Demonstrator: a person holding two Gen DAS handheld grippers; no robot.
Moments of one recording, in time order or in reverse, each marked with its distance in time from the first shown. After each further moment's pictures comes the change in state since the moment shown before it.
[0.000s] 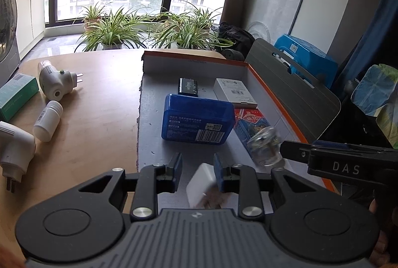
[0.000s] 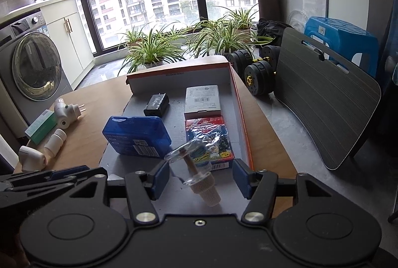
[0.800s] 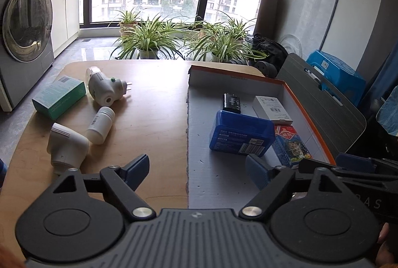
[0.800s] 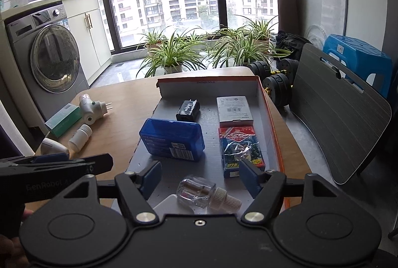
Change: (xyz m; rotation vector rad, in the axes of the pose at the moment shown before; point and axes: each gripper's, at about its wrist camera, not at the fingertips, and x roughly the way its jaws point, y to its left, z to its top) left arm -0.033 0.028 0.009 -0.074 -0.030 0.159; right arm -0.019 0.047 0.001 -0.104 -0.007 0.059
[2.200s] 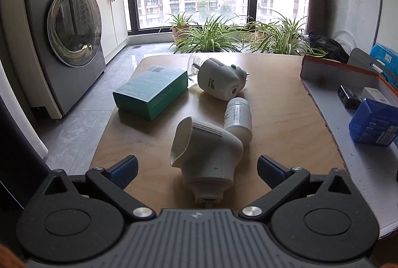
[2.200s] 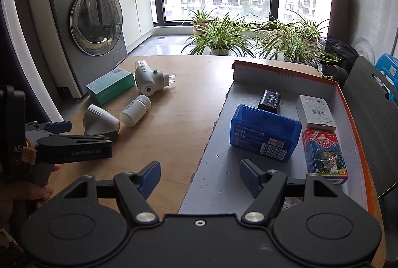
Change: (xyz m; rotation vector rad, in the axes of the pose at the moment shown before) left arm 0.039 0.131 -0.009 0.059 -0.029 0.233; right arm 0.039 0.098 -0.003 -0.170 0.092 0.114
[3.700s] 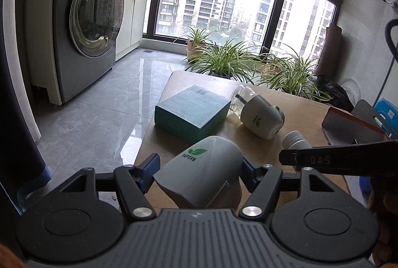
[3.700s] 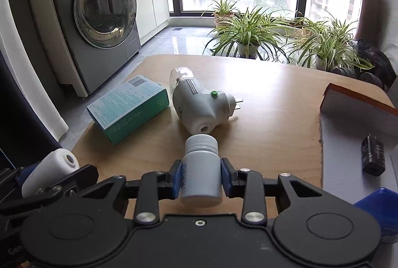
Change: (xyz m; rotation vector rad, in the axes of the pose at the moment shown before) left arm -0.008 0.068 0.012 -0.218 -0.089 -0.070; right arm 0.124 0.090 0.073 -0.050 0.016 0.025
